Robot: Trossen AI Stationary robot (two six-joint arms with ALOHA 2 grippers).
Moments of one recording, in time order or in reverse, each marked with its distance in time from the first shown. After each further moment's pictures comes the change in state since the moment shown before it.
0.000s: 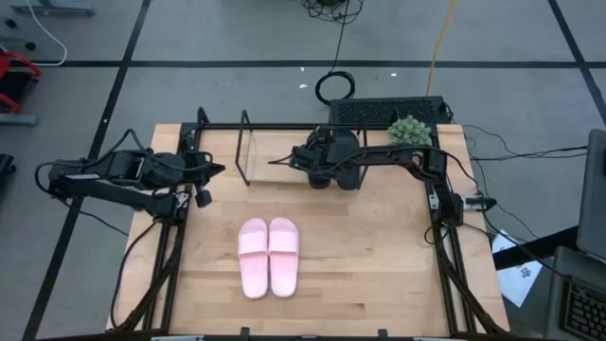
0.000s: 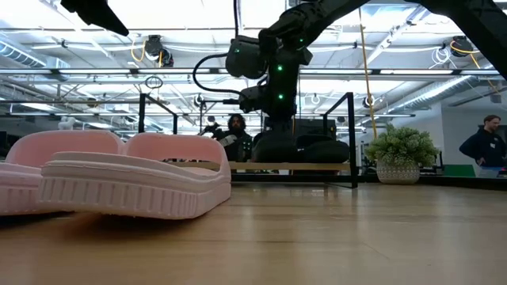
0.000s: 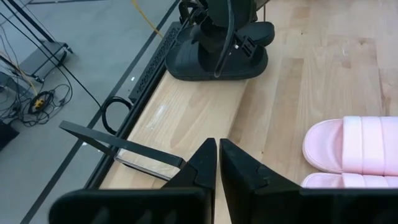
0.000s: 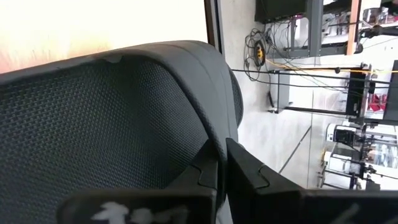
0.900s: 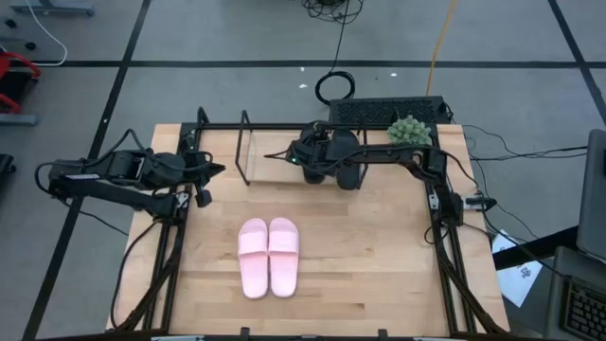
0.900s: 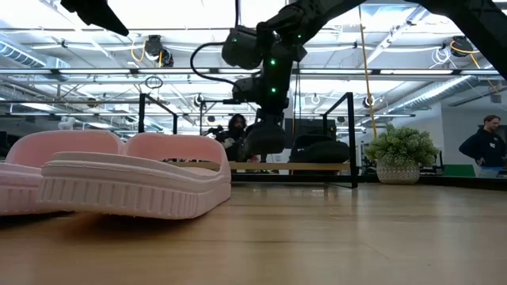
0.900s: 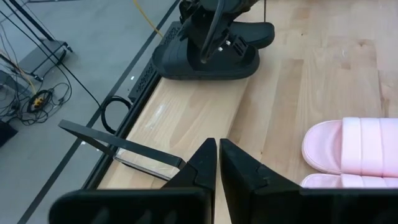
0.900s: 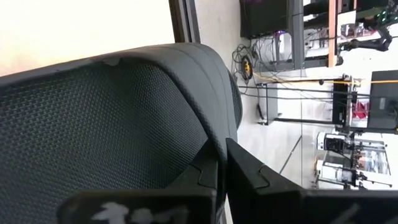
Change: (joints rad) left arm 0.000 0.000 0.000 -0.001 0.000 -0.010; right arm -0.008 0.001 0.044 0.094 0.025 -0.077
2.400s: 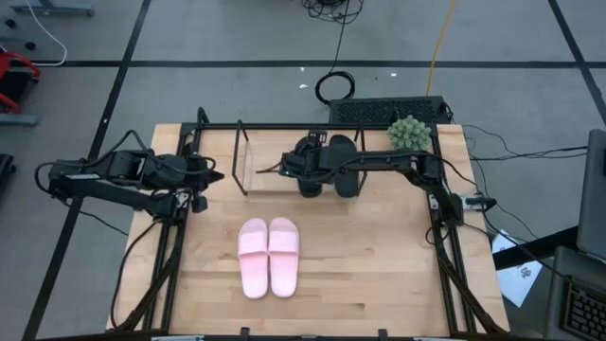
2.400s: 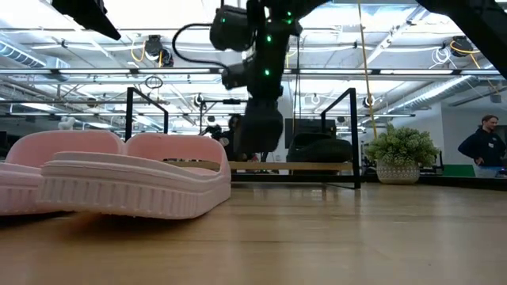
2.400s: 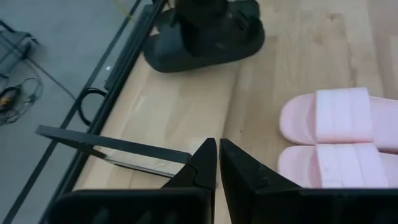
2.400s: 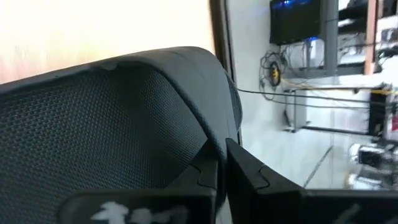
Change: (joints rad) left arm 0.000 0.000 0.000 -0.066 0.101 0.013; right arm 0.096 0.042 0.154 -0.226 -0.097 0.126
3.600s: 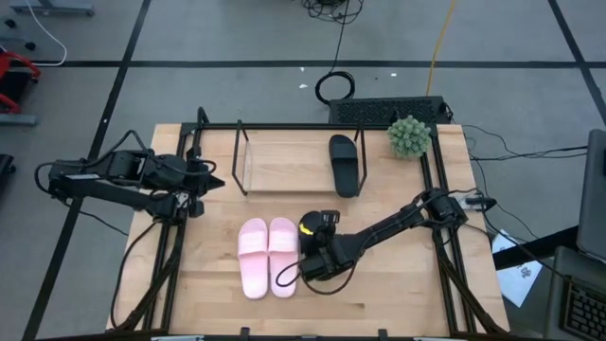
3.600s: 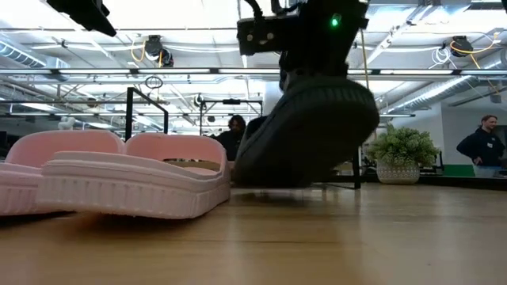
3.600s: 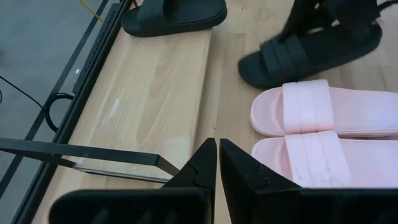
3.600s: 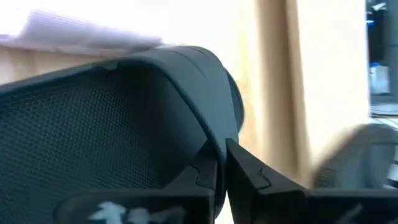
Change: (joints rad) left arm 0.000 0.000 0.000 -0.001 0.126 0.026; right arm 0.526 0.002 -0.149 -0.167 -0.072 0.601
